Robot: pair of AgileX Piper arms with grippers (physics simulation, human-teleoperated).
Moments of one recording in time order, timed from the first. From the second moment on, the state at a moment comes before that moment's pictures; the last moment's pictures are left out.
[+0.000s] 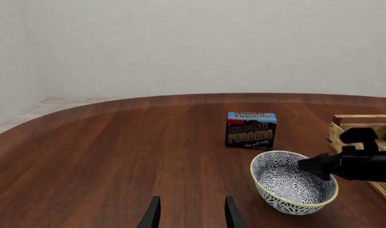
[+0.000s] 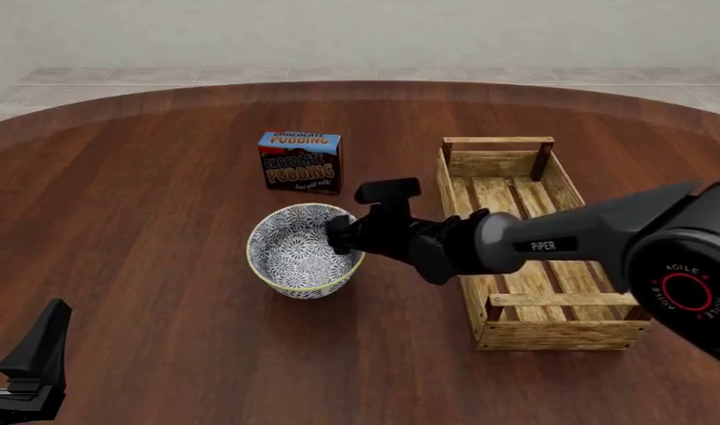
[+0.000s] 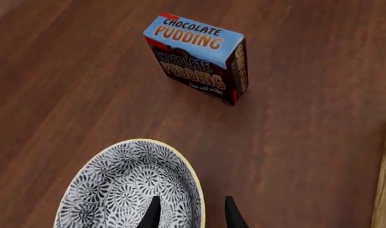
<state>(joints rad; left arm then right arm) 0.00 0.00 0.00 0.00 0.00 0.61 2.05 -1.15 -0.28 0.28</state>
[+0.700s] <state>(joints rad) 0.00 0.00 0.00 0.00 0.00 0.62 2.08 -1.17 -0.29 0.29</state>
